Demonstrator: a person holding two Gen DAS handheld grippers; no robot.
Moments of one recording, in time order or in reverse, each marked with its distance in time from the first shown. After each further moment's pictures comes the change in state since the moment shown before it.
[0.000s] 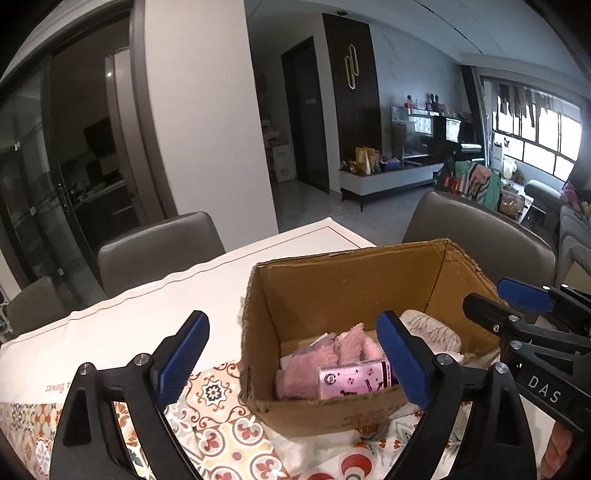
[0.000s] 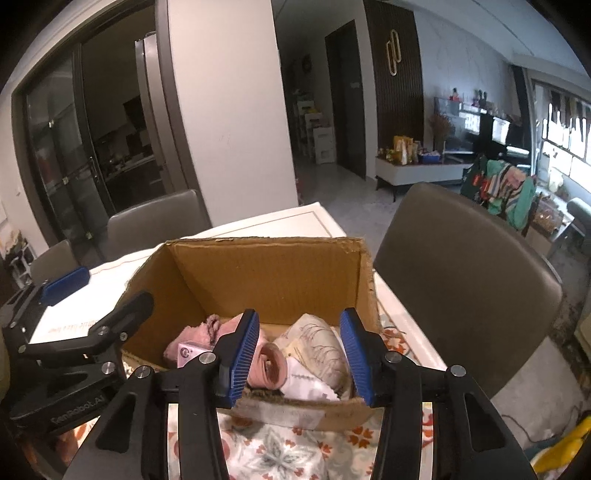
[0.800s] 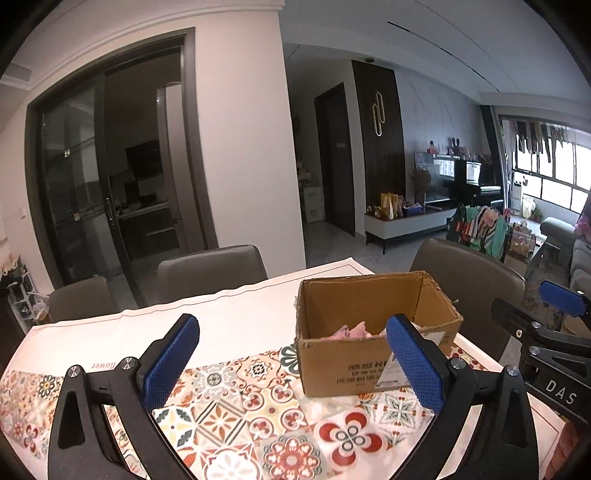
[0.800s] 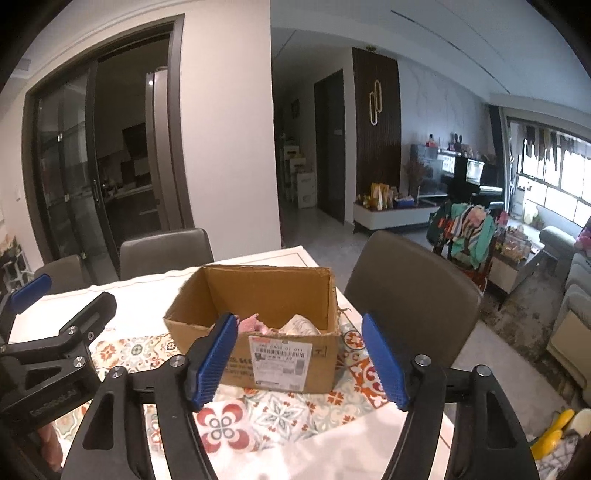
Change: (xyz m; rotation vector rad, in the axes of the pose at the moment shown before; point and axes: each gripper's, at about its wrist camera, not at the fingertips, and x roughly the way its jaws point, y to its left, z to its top) left arm -0.162 0.019 -0.034 -0.076 -0.169 0.106; right arm -0.152 0.027 -0.030 -0.027 -0.182 -0.089
